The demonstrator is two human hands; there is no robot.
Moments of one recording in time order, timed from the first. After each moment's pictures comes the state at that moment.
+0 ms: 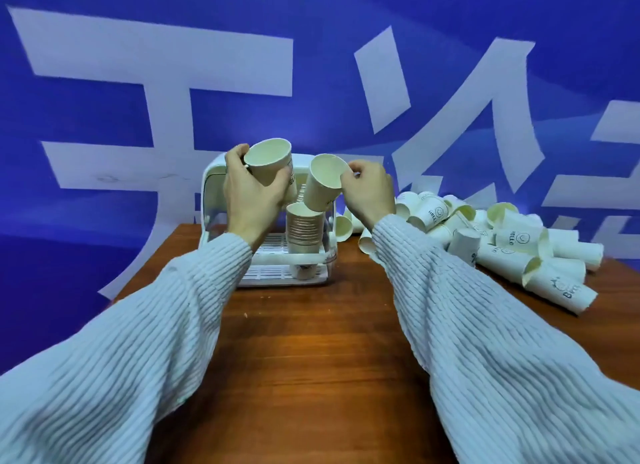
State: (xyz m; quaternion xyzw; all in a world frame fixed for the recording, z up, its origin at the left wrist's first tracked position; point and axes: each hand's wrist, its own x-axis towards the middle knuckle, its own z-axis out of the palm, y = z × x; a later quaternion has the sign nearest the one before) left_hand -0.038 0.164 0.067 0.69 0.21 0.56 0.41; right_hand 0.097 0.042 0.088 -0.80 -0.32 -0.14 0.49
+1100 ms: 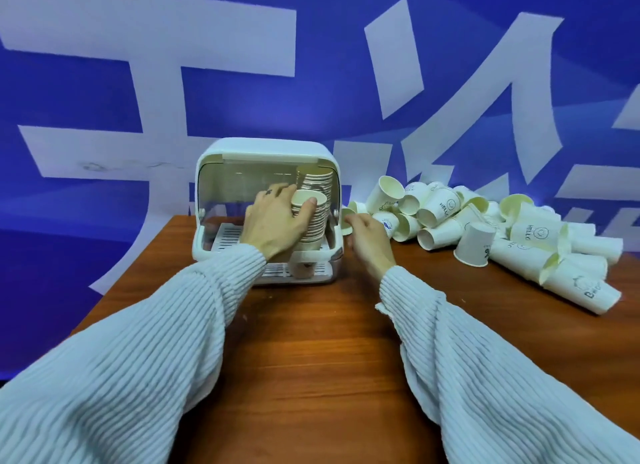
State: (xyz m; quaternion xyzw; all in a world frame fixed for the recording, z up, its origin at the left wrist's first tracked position) left_hand 0.001 0.191 0.016 0.90 0.23 0.33 0.15; right_hand 0.130 0.056 -0.021 -0.77 -0.25 0.06 0.59
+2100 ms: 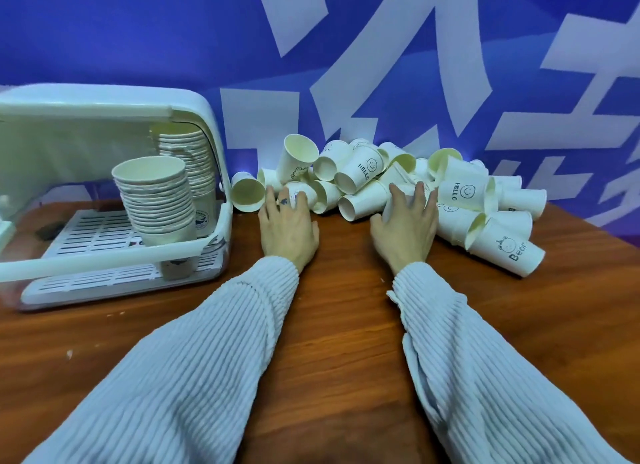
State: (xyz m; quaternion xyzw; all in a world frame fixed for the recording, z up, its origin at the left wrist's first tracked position) left_hand 0.207 0.077 -0.090 0.92 0.25 0.29 0.03; right_hand 0.288 -0.093 -0.075 -0.93 -0.12 -0.23 0.26
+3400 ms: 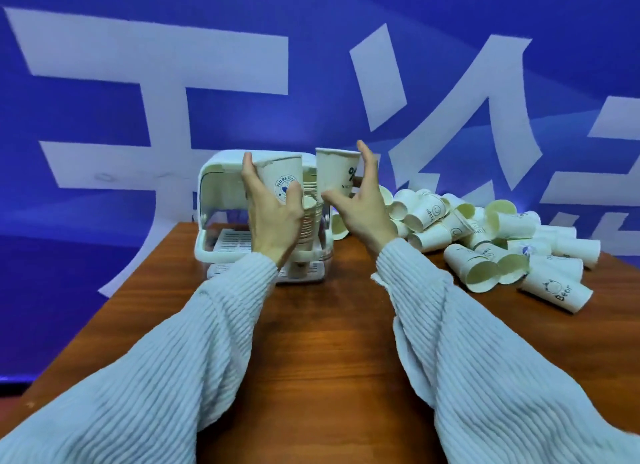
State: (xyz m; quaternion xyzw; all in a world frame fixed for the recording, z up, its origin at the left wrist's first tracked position) left_hand -0.020 0.123 0.042 0.67 0.18 0.57 0.44; right_hand 0.086 0.015 0.060 -0.68 -0.40 -0.01 0.61
